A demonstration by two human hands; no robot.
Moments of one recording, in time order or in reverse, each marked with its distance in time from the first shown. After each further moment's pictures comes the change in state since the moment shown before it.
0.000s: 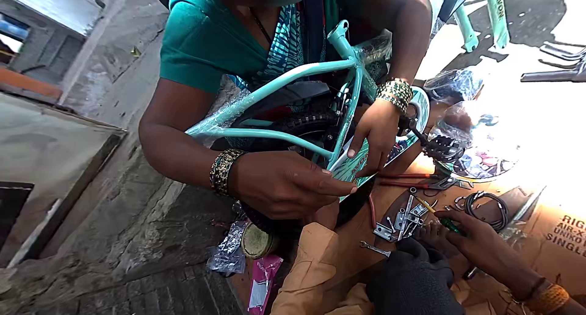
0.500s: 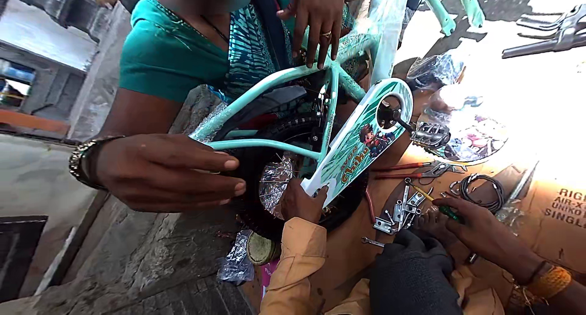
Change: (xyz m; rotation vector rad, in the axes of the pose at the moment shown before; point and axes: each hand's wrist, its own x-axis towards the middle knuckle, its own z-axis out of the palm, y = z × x) left_hand 0.048 -0.055 0.086 -0.194 0.651 -0.142; right_hand -0.008 0.003 0.000 -0.033 0.083 -0.070
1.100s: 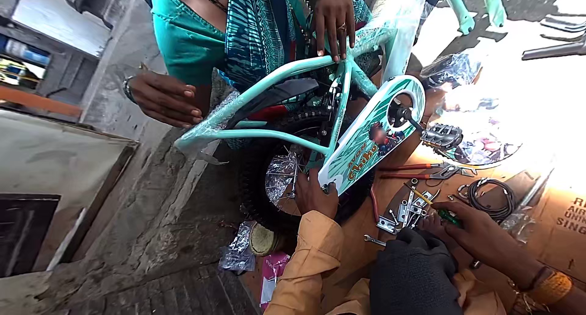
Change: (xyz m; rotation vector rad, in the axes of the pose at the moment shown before) left_hand -0.009 0.012 0.019 -0.014 0.028 0.068; right_hand 0.006 -0.003 0.007 -0.015 -0.056 -0.054
